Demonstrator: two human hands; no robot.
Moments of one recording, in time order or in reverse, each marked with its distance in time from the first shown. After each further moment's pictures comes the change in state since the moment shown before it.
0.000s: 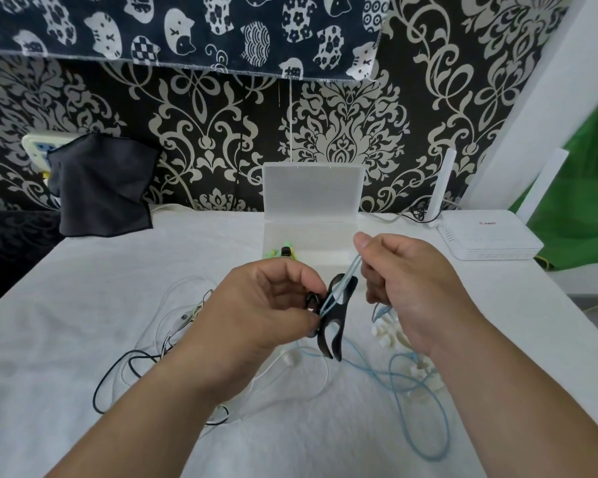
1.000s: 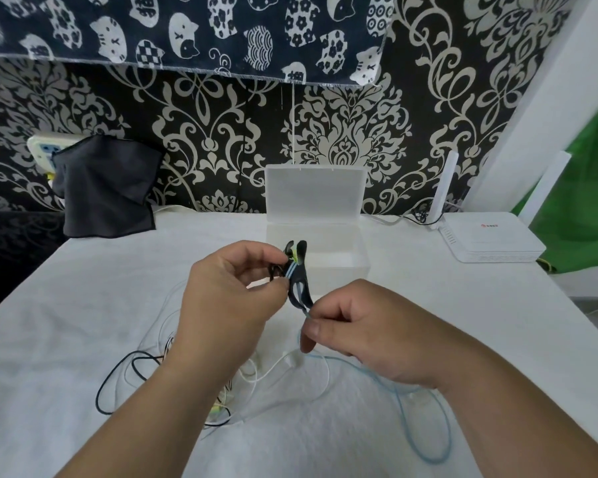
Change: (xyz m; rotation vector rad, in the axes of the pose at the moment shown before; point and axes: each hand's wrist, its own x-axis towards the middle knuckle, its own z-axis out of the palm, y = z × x) left_hand 0.007 -0.005 -0.010 0.274 0.476 0.116; right_hand -0.025 -0.013 0.010 -0.520 -0.646 -0.037
